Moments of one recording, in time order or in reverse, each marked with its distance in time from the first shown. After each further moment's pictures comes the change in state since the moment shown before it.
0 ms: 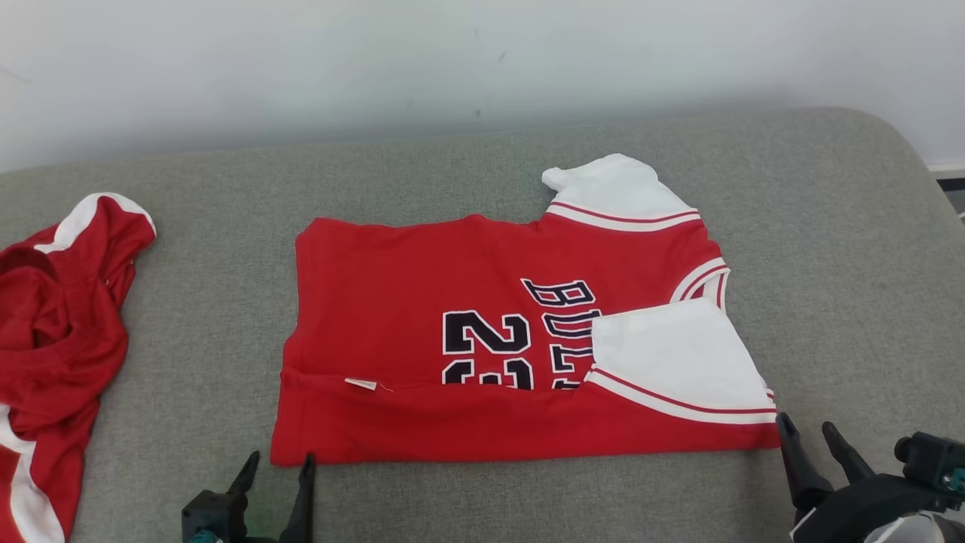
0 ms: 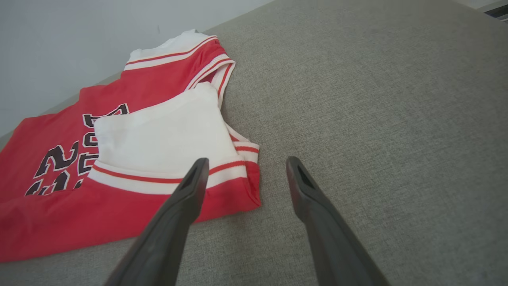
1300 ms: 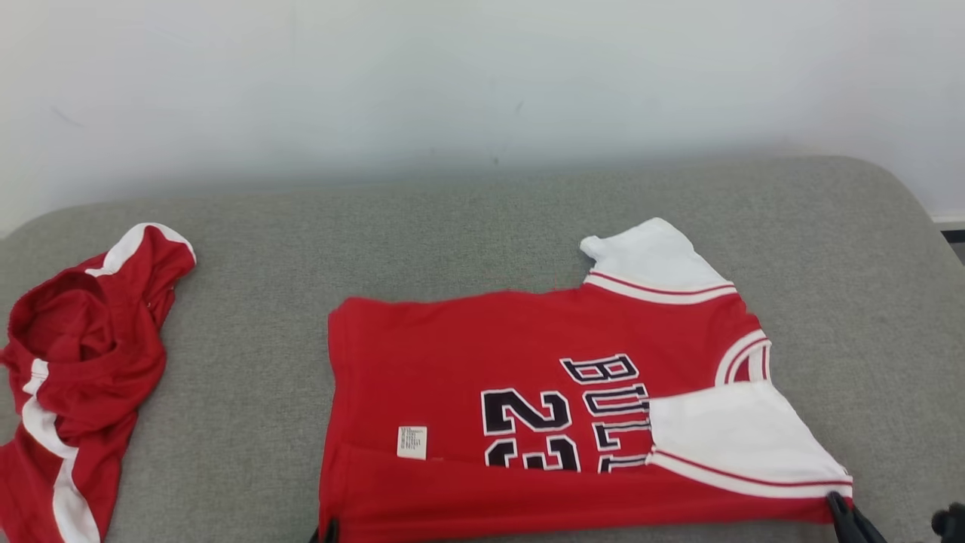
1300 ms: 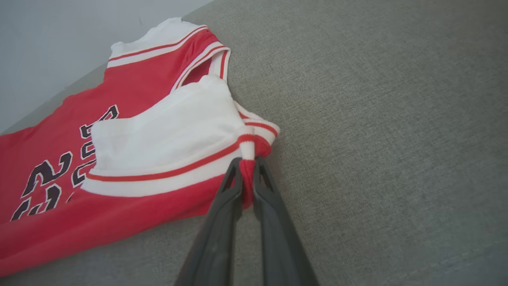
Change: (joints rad) left arm 0.127 -0.050 -0.036 -0.057 -0.036 0.007 -0.014; right arm 0.108 -0.010 -0.060 0.033 0.044 0.001 0.016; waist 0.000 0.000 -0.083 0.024
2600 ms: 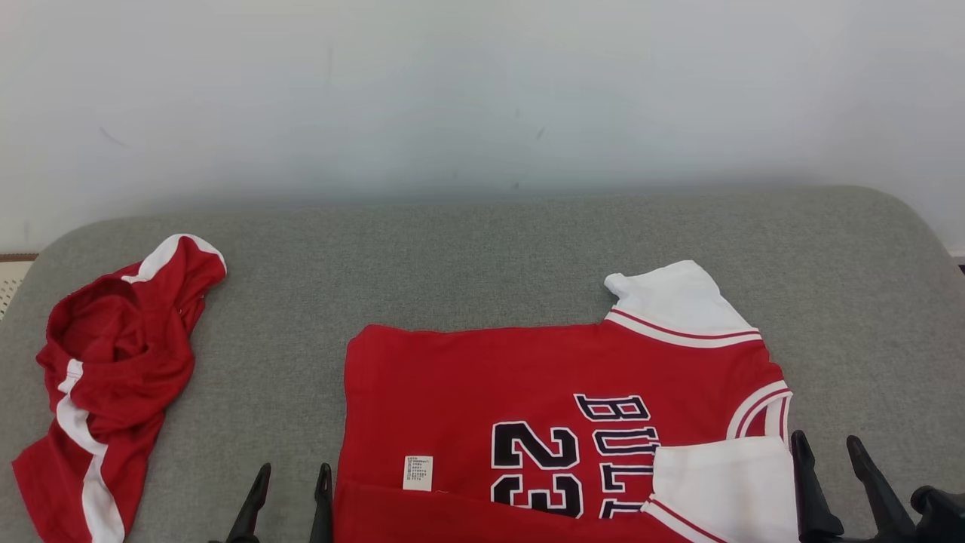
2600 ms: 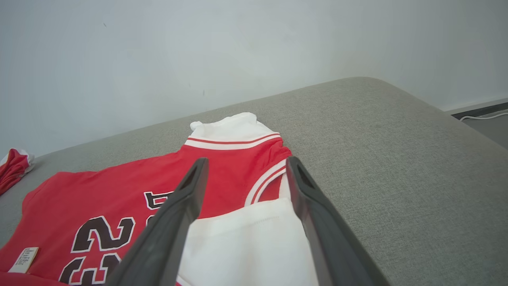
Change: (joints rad) left arm 0.085 -0.017 0.123 -0.262 0.146 0.063 -0.002; right arm 0.076 0.136 -0.043 -0.288 -0.288 0.000 -0.108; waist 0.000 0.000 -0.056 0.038
